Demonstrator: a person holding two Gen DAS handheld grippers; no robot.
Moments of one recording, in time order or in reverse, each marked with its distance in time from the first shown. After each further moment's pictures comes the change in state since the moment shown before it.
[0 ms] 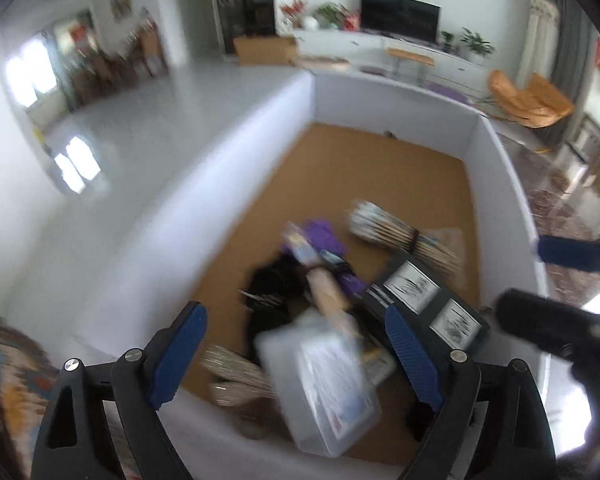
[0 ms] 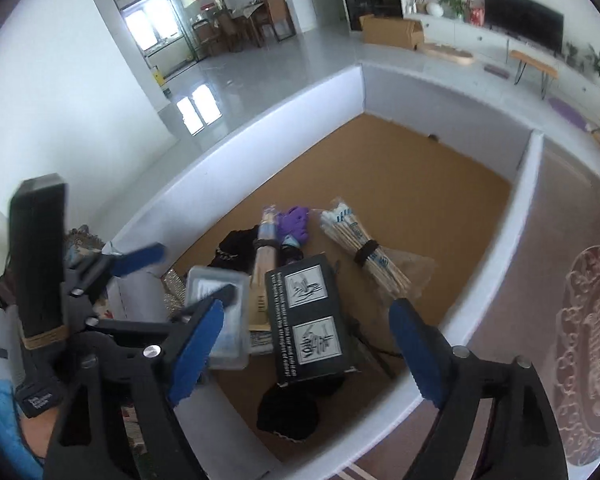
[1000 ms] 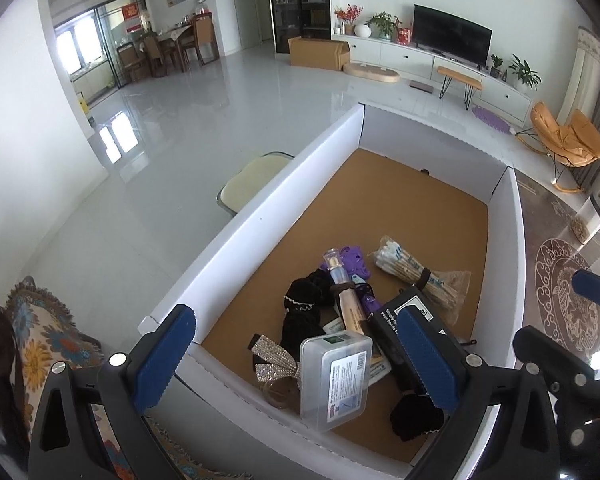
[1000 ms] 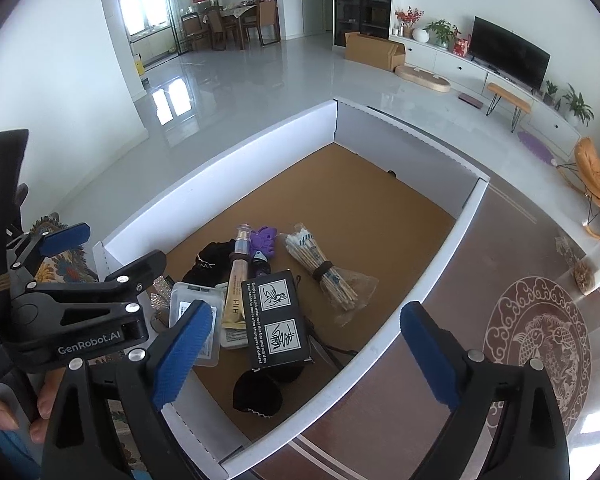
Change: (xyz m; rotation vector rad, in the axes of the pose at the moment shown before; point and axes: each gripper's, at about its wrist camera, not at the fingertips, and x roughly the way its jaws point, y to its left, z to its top) left arm -0.062 0.026 0.017 -0.153 0.037 0.057; right arm -0.059 0.007 0.017 -0.082 -0.011 -0.157
